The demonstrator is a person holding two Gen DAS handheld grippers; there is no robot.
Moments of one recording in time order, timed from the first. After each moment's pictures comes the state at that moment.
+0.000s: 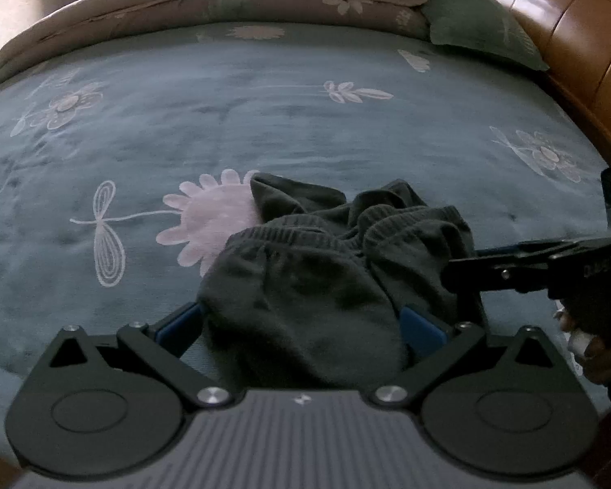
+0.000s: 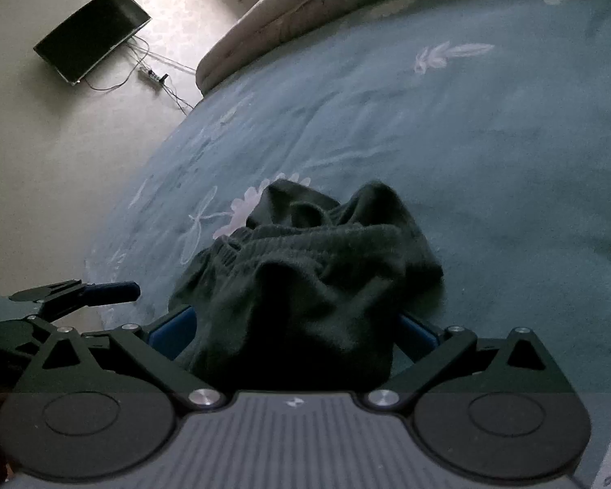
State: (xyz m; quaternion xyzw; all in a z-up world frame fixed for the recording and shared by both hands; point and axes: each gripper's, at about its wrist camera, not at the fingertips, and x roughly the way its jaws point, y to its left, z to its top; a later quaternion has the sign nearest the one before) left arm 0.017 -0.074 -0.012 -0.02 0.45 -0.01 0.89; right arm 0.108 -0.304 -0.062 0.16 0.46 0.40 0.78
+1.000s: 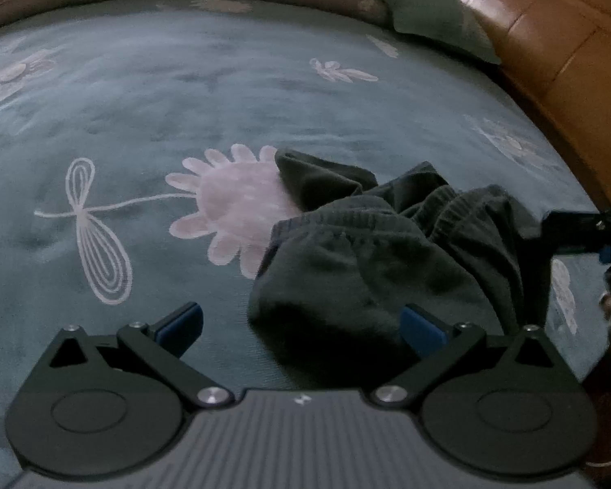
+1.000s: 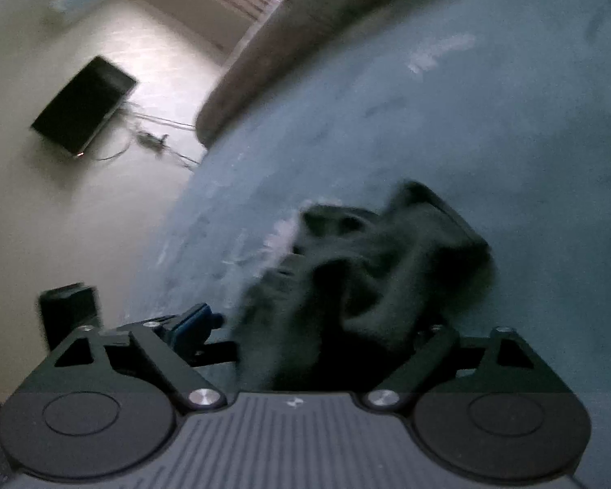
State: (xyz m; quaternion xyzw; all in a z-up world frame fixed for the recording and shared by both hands) left arm 0.044 0.023 -0.054 -0.06 0.47 -0.15 0.87; right arm 0.080 -0.295 -0.046 0.26 0.43 0.37 0.78
